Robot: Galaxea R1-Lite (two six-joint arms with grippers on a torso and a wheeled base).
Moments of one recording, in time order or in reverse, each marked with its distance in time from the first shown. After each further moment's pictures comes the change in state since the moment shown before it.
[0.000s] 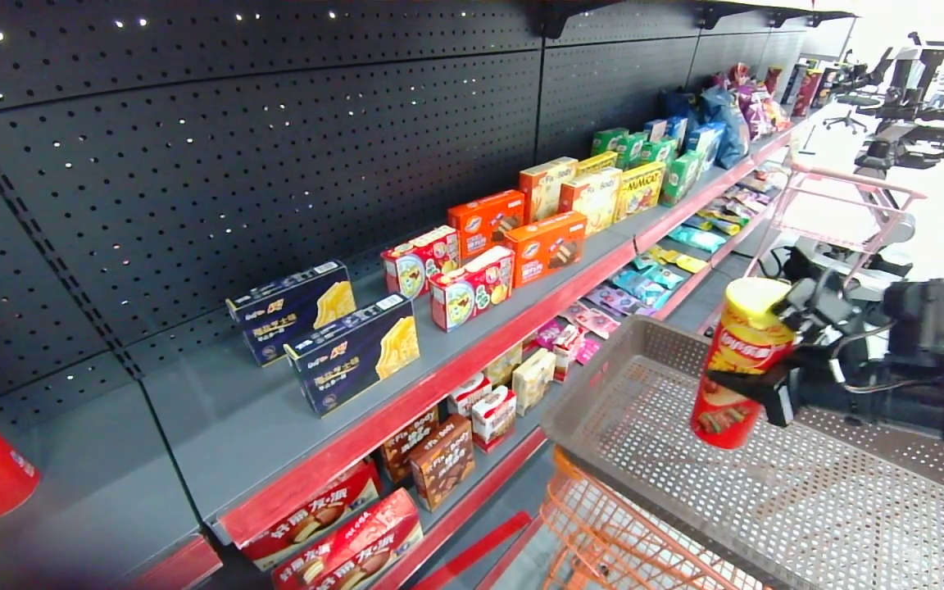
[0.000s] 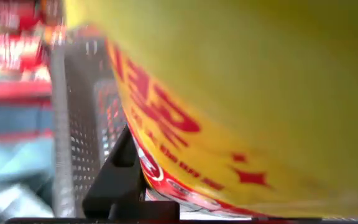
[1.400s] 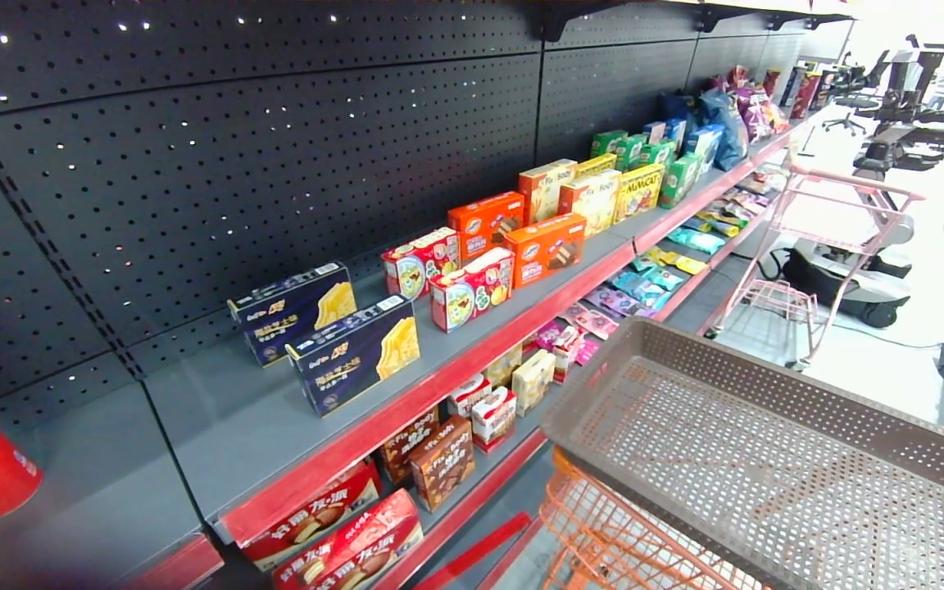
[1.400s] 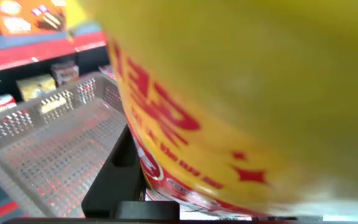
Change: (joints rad) left arm 0.000 0.000 0.000 0.000 0.000 0.000; right arm -0.172 -0.896 0.173 0.271 -0.416 0.159
